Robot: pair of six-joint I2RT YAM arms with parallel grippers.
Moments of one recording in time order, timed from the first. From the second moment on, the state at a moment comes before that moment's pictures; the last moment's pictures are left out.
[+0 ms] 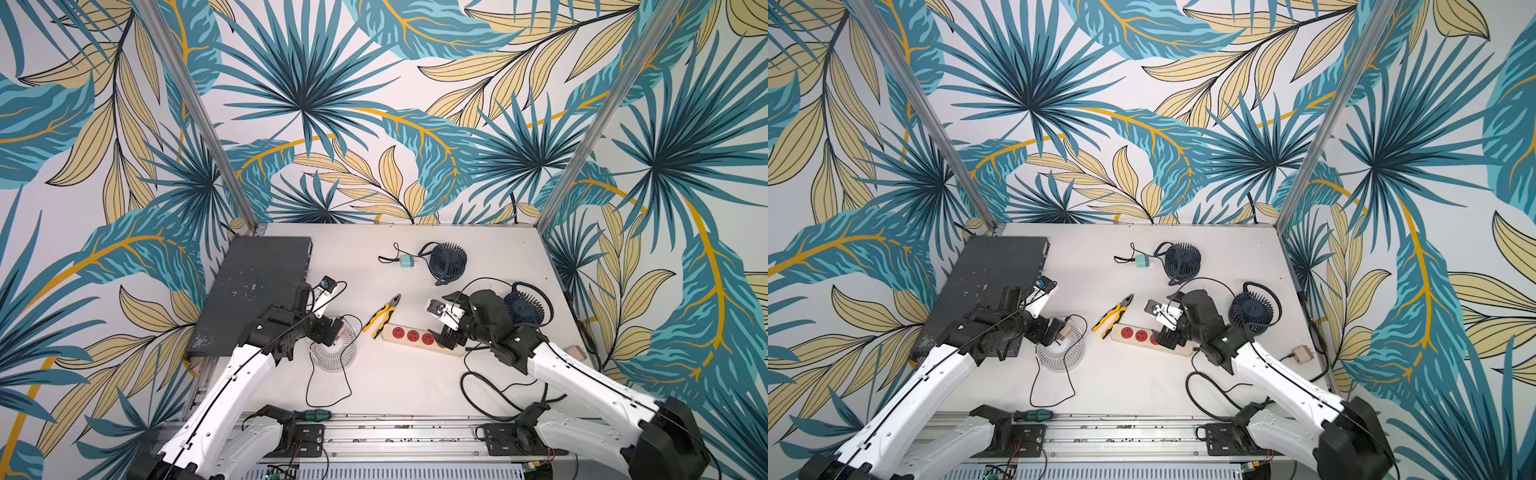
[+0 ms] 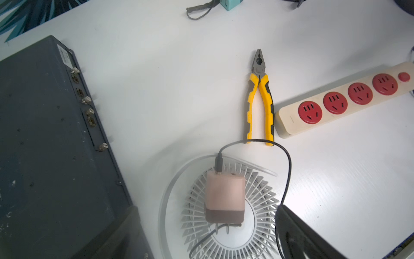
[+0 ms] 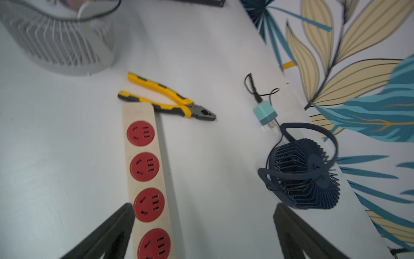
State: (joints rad) left arm -0.26 0.95 0.82 -0.72 0.15 0.23; right arm 0.74 1.00 0.63 -0.14 -0.05 -0.51
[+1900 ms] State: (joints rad) left arm -0.34 1.17 0.78 -0.71 0.07 0.30; right arm 0.73 0.45 0.39 -0.06 0.38 0.45
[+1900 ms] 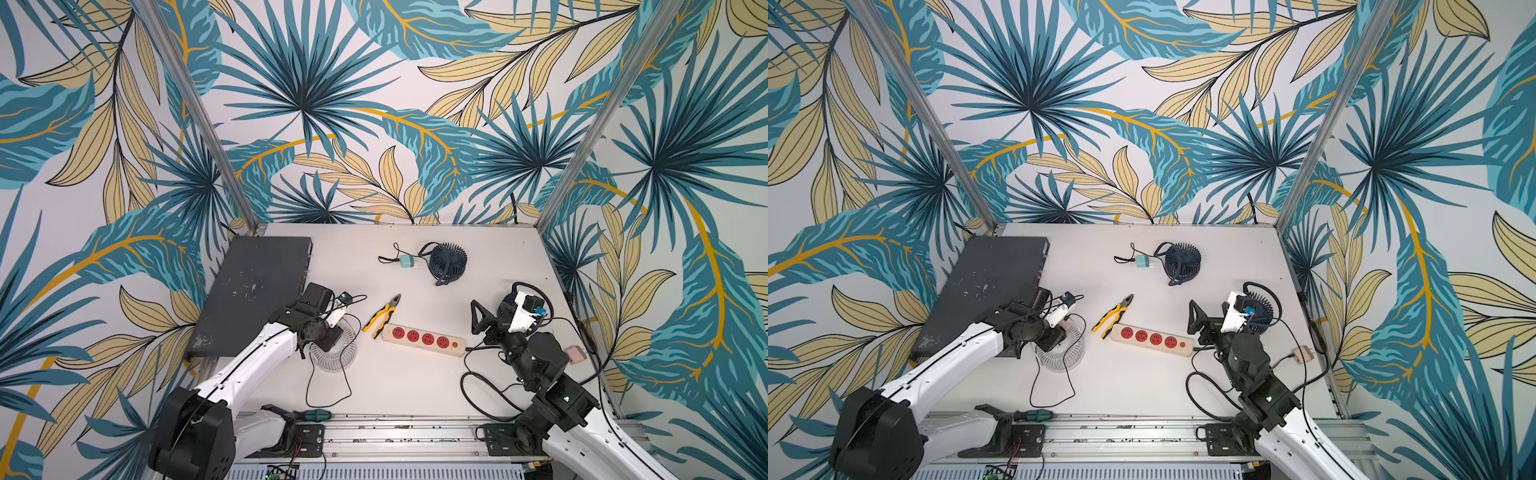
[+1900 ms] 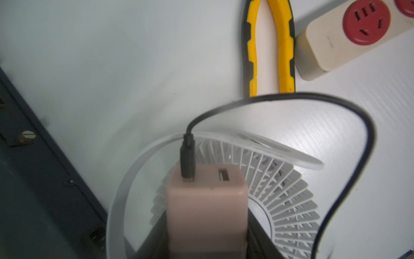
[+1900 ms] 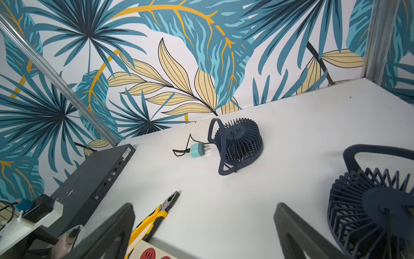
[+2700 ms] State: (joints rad) left arm -0.84 1.01 0.90 -0.51 0.07 0.32; right arm 0.76 0.96 0.83 -0.16 -0.46 0.79
